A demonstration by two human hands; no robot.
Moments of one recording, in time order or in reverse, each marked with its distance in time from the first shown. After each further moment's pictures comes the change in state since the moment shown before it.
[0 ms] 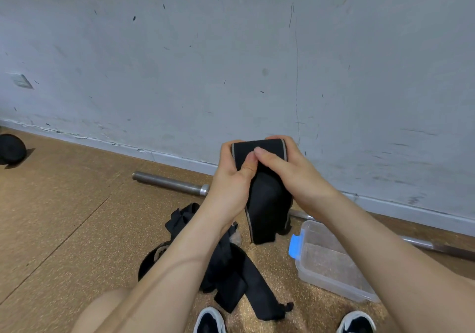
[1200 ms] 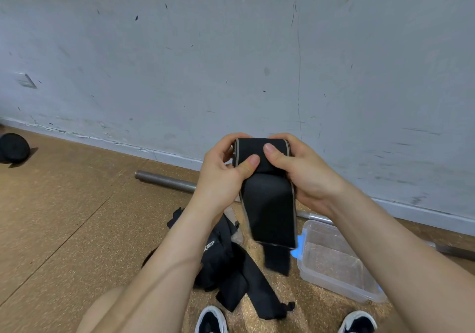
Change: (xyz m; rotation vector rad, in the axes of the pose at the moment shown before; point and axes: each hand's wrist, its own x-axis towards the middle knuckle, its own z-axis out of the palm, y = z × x) left_hand -0.002 0.019 -0.014 0.077 0.012 0.065; right_hand 0.005 -0.002 -0.003 0.250 -0.053 0.025
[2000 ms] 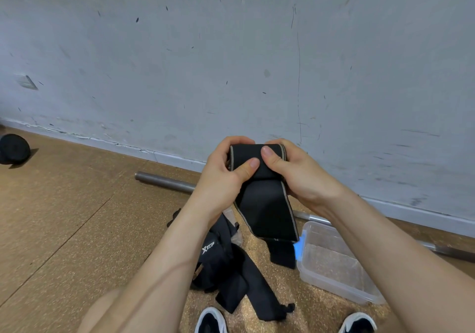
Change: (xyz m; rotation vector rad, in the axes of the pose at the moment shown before) left_hand 0.001 -0.001 -0.002 -0.016 -0.057 -0.024; right_hand 0.003 0.006 -0.003 -0.207 -0.024 -0.041
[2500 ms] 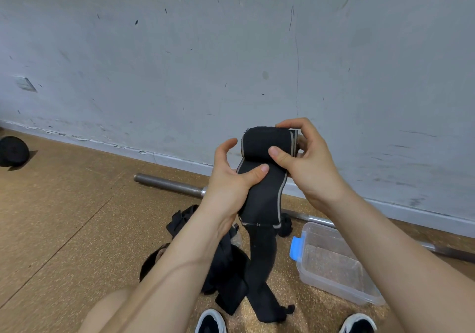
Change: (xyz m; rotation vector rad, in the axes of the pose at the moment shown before) left_hand -0.003 -0.007 0.017 -0.226 0.104 -0.213; right_hand 0.000 -0.005 -0.009 -0.104 0.217 -0.269
